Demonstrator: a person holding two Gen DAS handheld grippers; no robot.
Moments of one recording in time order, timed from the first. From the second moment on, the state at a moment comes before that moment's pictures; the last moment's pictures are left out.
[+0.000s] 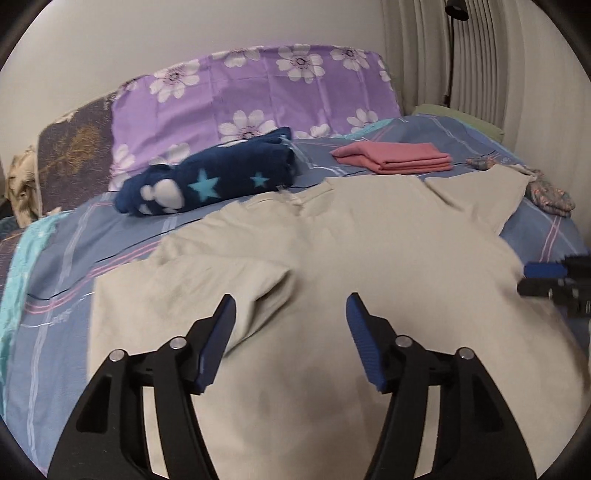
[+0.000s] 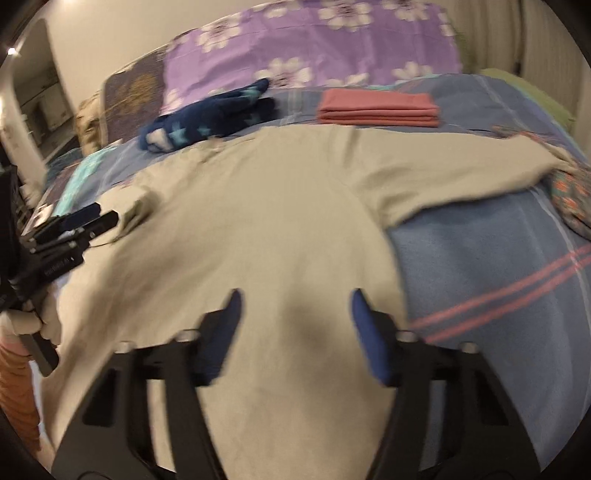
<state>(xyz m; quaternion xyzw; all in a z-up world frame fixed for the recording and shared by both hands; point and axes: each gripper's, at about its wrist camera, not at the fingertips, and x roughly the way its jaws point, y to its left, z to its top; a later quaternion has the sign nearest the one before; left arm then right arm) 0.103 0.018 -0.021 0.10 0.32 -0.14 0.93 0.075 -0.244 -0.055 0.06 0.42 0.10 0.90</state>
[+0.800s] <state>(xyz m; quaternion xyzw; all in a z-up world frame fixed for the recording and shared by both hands) 0.129 0.146 -0.073 -0.04 0.42 0.09 0.90 0.177 0.034 -0.084 -0.27 0.39 0.32 0.82</state>
